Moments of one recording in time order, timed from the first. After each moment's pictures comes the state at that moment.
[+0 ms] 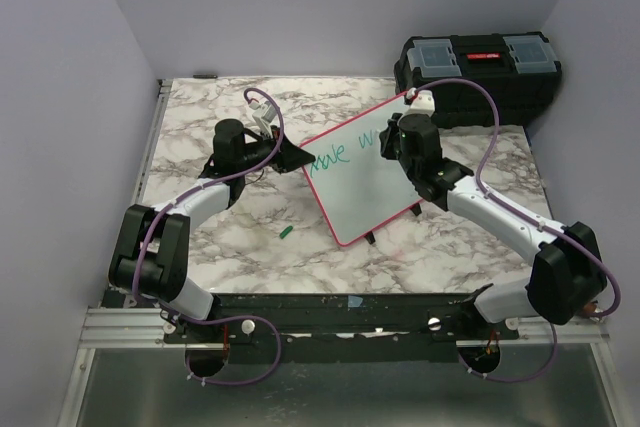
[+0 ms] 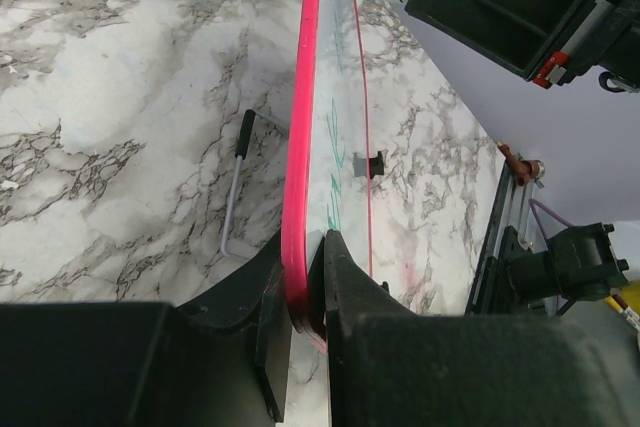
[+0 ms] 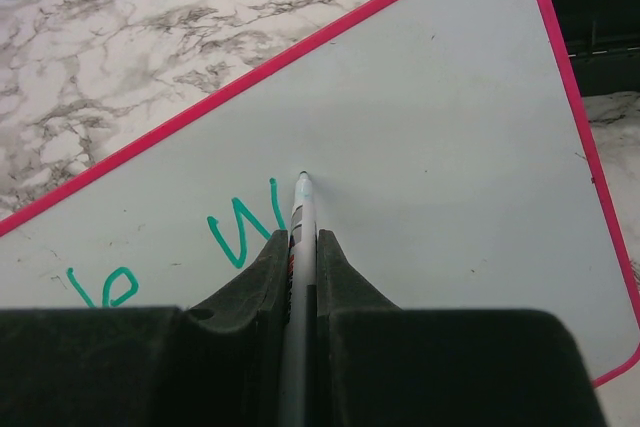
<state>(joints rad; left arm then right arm) -0.25 1.52 0.81 0.52 0.84 -0.51 0.58 1.40 1.01 0.03 0.39 0.37</state>
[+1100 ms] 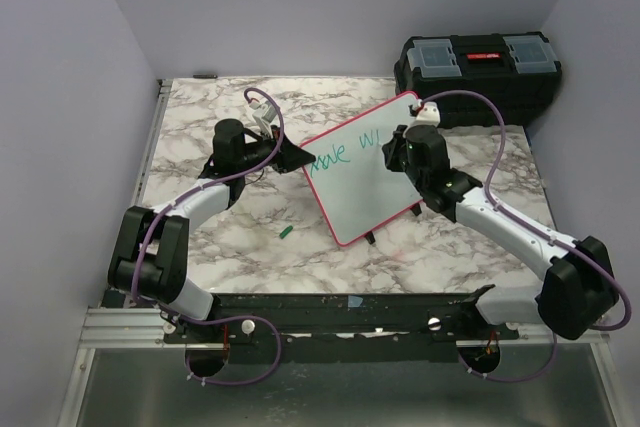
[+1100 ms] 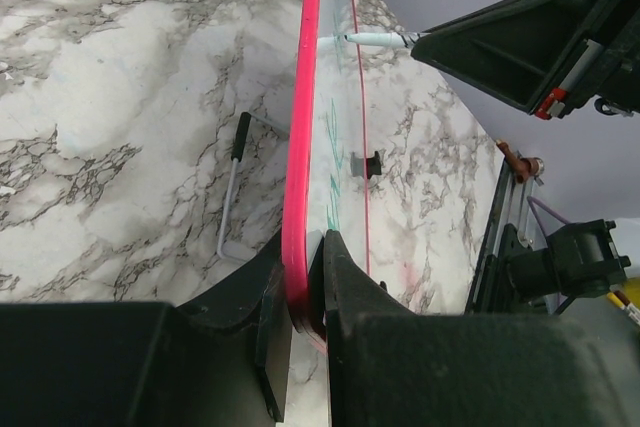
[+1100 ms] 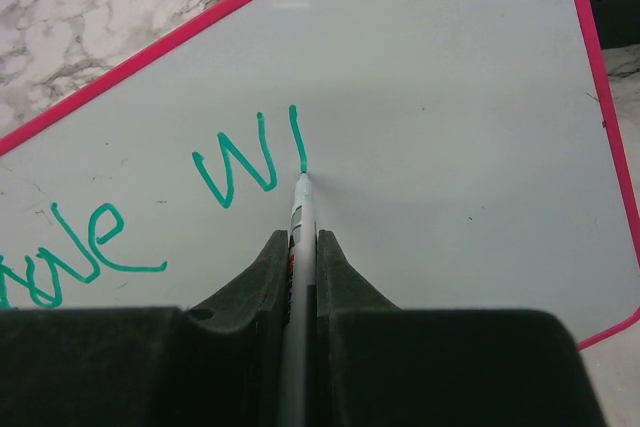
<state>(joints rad) -0.26 1.52 0.81 0.52 0.84 -0.51 0.58 1.31 0.92 0.00 0.34 0.39</state>
